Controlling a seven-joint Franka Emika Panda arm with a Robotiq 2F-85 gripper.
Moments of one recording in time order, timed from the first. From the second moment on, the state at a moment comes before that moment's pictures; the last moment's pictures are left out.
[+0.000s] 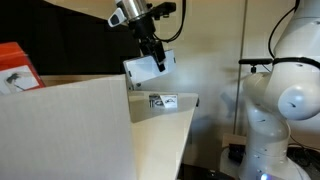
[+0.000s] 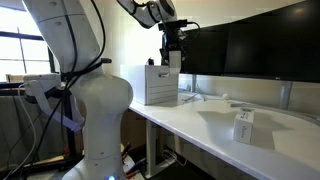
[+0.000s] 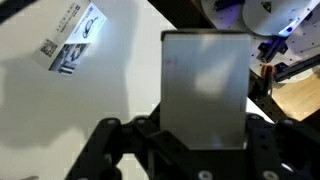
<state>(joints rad) 0.27 -0.39 0.16 -2.07 -0.29 1.40 -0.48</state>
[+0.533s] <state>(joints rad) 0.29 -0.26 0.22 -1.88 -0.29 1.40 -0.48</state>
